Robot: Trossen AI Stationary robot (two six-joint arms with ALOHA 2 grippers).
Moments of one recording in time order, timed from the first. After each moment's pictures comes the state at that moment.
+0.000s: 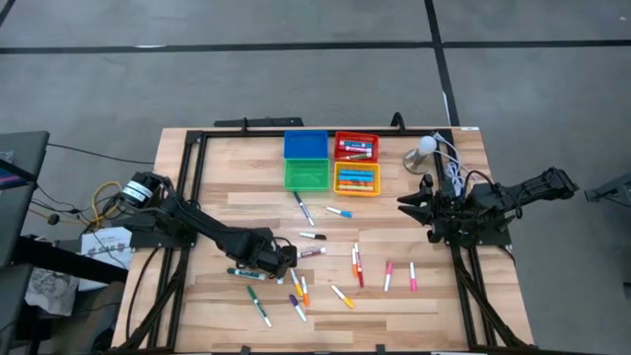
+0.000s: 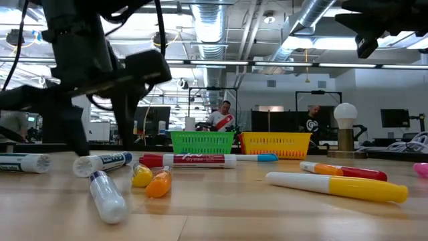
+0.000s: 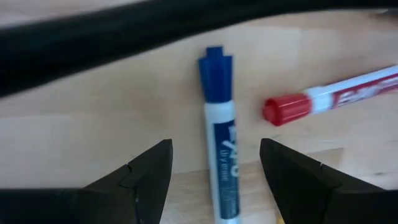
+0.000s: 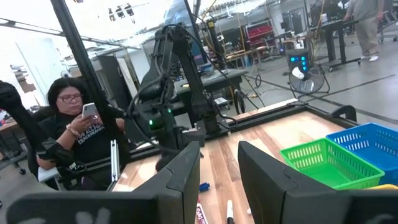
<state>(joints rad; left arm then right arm) -0.44 1.72 0.96 -0.54 -0.19 -1.92 0.31 0.28 0.24 0.11 0.34 0.21</state>
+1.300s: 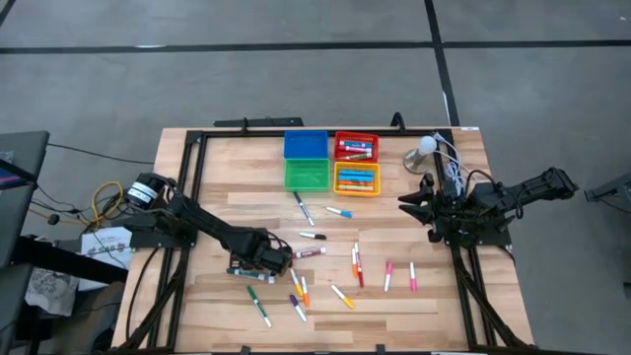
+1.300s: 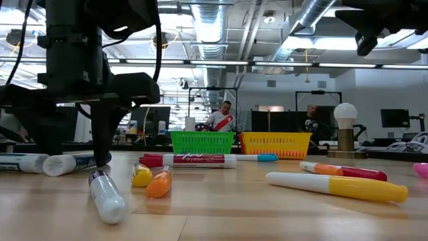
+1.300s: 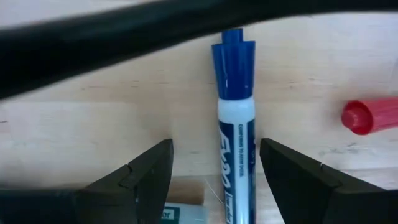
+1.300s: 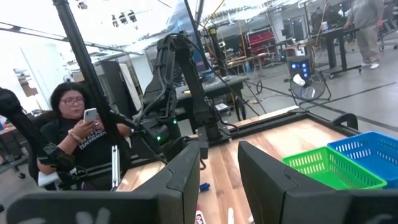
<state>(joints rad) -0.41 1.77 0.98 -0.65 -0.08 -1.93 0.31 0.28 0.24 0.15 0.34 0.19</state>
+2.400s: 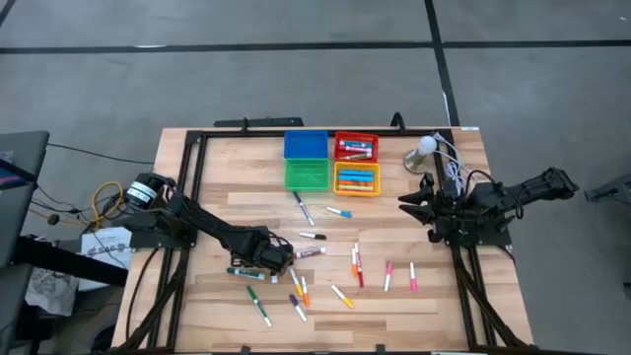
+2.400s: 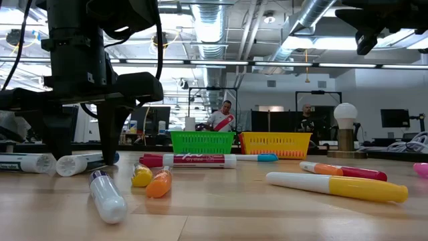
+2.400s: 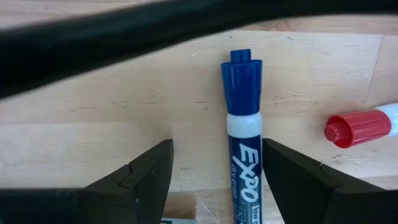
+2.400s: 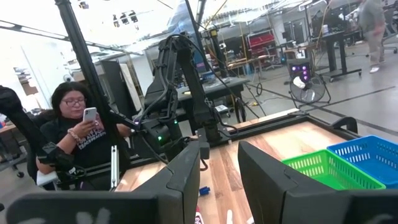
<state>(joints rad) -0.41 1.77 0.96 -0.64 -0.13 -1.91 0.31 0.28 0.24 0.15 0.34 0.18</state>
